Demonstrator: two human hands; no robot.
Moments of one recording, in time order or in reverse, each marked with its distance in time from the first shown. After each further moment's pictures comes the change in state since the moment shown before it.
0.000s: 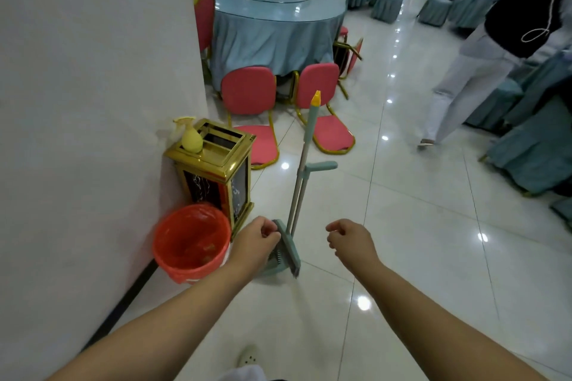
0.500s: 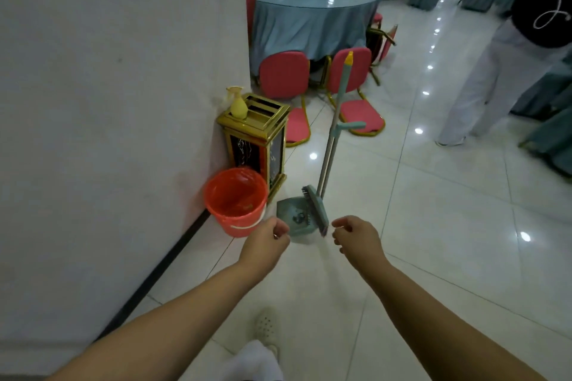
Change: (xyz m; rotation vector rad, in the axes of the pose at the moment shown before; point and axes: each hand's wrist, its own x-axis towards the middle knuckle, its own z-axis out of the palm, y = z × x) left_hand -0.218 -0.067 -0.030 0.081 0.042 -0.005; right_hand -0.202 0.042 0.047 0.078 -0.078 -0.044
